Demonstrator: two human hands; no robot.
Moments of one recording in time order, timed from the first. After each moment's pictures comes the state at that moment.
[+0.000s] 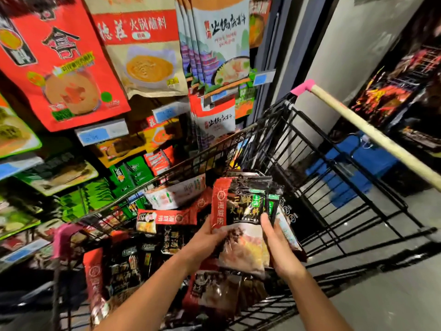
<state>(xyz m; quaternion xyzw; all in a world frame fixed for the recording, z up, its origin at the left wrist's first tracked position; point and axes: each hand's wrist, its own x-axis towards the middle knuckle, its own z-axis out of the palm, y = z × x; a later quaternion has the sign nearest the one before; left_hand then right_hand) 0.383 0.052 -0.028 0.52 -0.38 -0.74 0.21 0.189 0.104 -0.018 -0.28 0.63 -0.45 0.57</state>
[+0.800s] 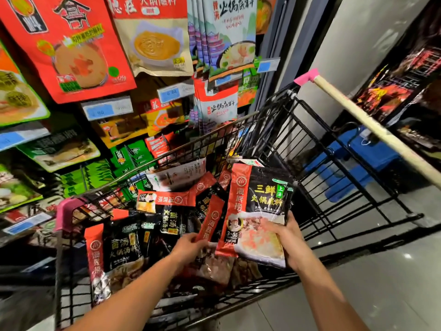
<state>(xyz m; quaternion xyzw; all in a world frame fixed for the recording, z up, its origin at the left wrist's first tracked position) 0.429 0.092 -0.120 0.67 -0.45 -0.59 0.10 0.160 0.134 -0.014 -0.22 0.64 -0.46 0.58</state>
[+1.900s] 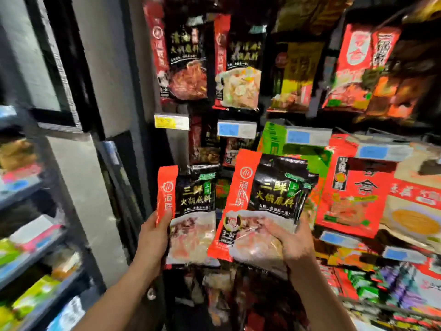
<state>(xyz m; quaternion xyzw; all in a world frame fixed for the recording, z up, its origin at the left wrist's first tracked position) 0.838 0.187 0.186 0.65 -0.18 -0.17 0.72 0.604 0.047 0.218 -0.58 0.29 -0.47 0.60</state>
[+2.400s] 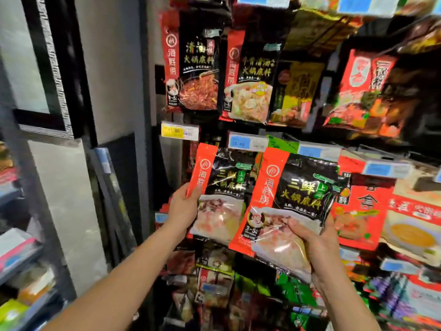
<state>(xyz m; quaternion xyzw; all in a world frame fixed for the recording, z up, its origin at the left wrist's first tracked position) 0.895 0.101 0.225 0.63 -0.32 -0.18 0.68 0.615 0.019 0.218 -0.53 0.32 -0.54 0.57</state>
